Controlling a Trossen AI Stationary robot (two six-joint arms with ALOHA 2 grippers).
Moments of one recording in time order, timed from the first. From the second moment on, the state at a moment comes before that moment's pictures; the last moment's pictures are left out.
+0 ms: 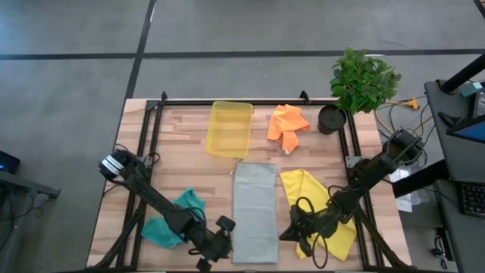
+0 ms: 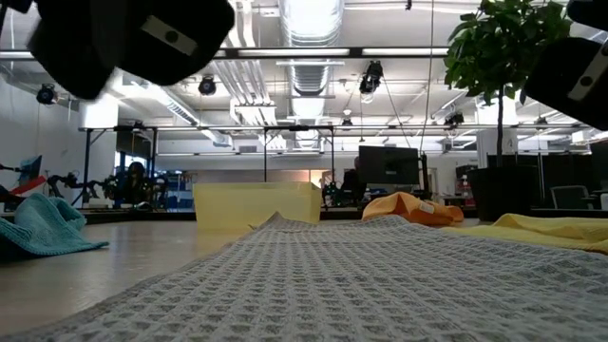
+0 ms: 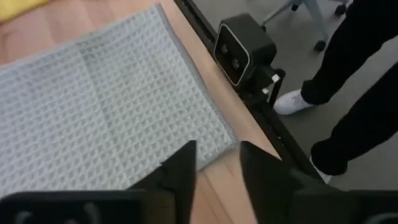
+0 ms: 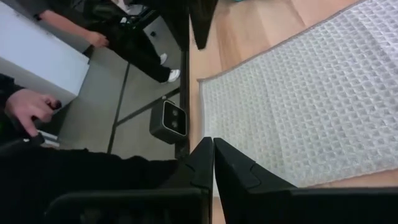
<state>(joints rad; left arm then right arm) -0.68 1.85 1.19 -0.09 -0.08 -0.17 0.76 1.57 0.69 0.40 0.31 0.92</state>
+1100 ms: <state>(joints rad) -0.69 2.06 1.27 -0.20 -0.13 -0.26 0.77 1.57 0.69 0.35 0.31 0.88</state>
